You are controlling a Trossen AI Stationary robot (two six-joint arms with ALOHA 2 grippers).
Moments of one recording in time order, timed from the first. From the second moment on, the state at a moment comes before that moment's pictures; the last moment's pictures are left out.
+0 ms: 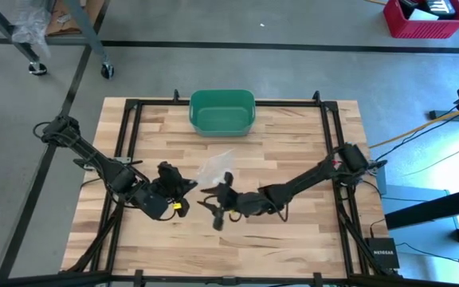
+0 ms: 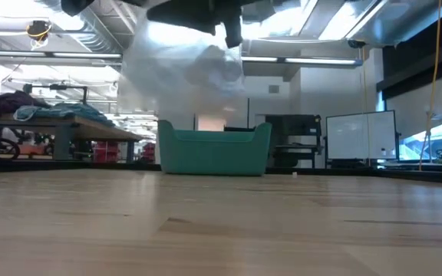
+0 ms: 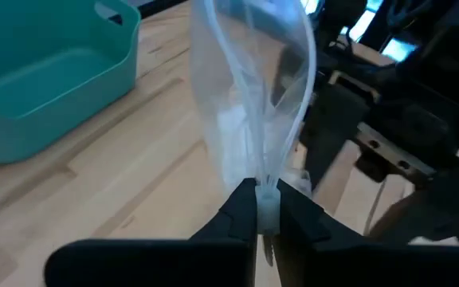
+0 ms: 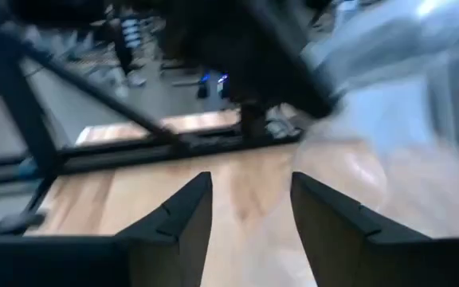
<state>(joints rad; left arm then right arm) -0.61 1.26 1.02 -0.54 -0.87 -0.92 0.37 1.97 1.24 0.57 0.53 0.15</state>
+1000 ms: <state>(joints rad) -0.69 1.22 1.05 -0.64 -0.83 -0.86 0.35 1.99 1.28 0.33 0.59 0.13</state>
